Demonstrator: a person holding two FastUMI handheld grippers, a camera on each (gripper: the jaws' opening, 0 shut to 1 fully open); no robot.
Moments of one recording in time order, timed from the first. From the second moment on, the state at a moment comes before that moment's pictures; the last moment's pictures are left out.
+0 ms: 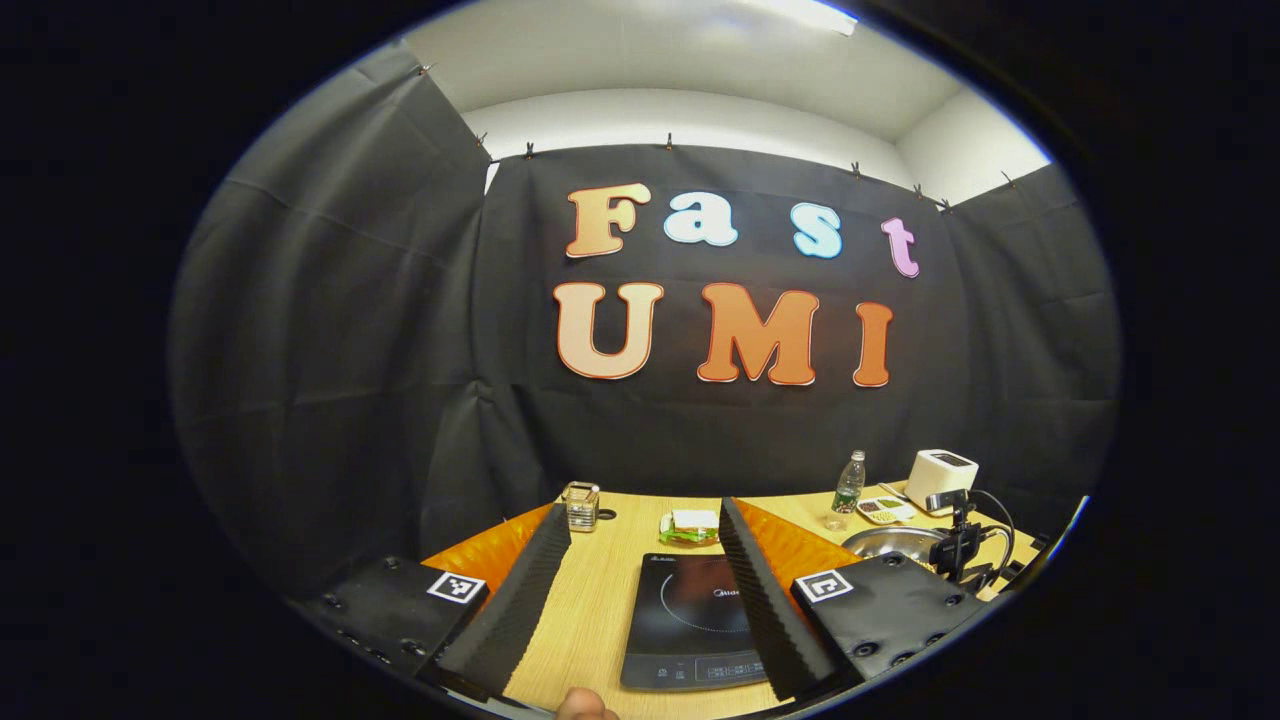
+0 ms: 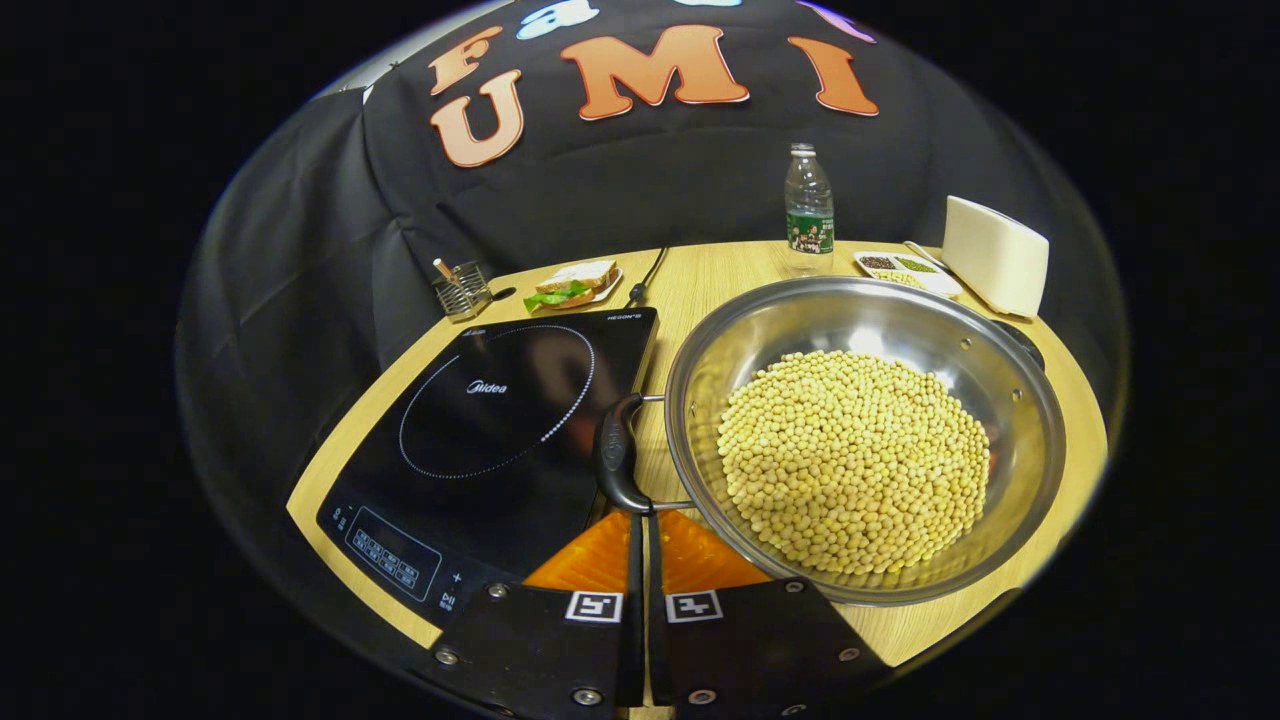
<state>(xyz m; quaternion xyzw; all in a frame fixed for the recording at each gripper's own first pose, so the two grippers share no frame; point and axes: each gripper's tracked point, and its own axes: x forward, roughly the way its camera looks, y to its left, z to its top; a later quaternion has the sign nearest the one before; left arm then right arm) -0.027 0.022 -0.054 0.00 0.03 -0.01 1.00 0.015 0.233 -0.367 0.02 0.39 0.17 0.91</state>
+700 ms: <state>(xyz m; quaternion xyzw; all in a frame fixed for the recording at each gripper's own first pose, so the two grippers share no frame) -0.005 0.007 -0.078 -0.01 0.06 -0.02 1.00 0.058 0.245 -0.370 0.04 0.38 0.14 0.91</state>
